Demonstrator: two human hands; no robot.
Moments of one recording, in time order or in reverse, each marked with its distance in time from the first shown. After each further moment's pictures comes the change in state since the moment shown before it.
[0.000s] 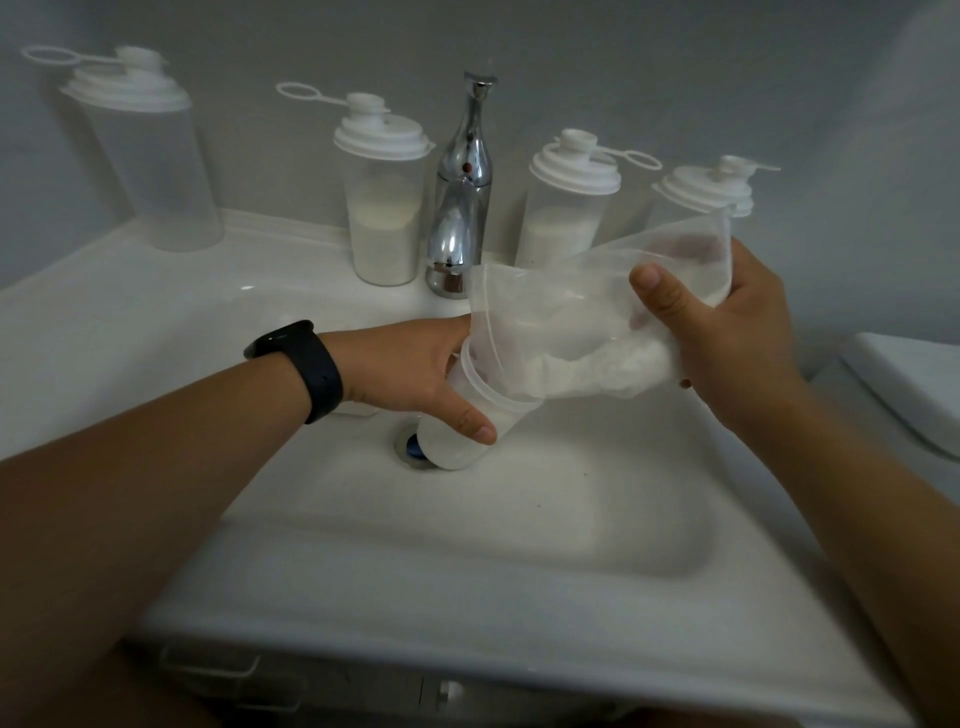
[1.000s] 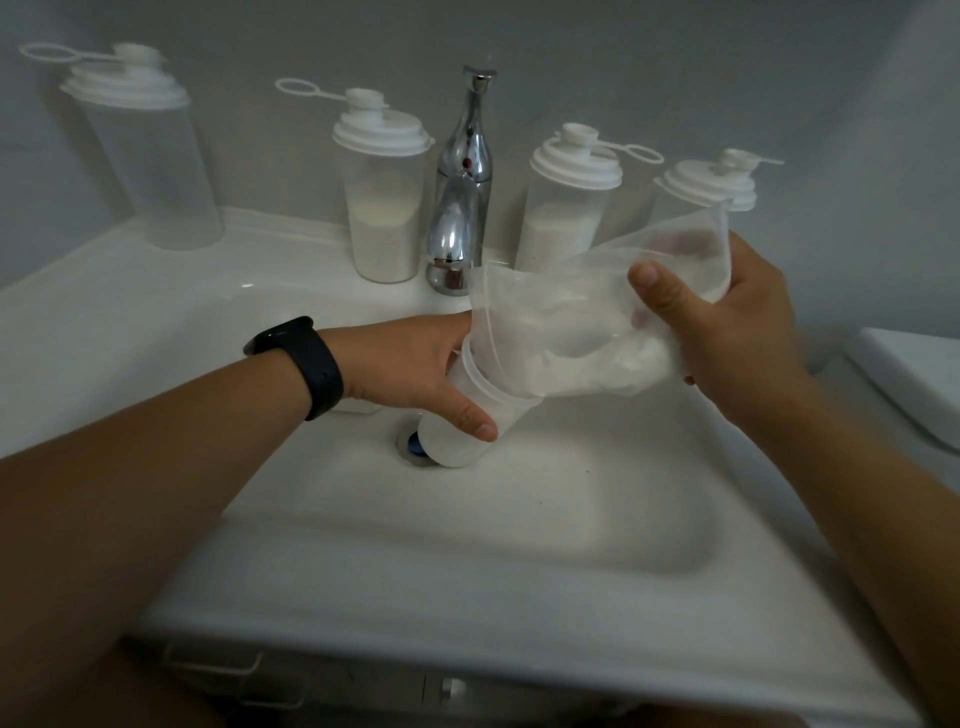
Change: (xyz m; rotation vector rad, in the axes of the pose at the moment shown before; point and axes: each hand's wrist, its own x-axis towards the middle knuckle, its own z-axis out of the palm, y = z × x) left_hand -0.001 0.001 -0.001 0.006 0.000 -0.001; right_hand 0.001 0.000 -0.001 0.005 -0.012 0.020
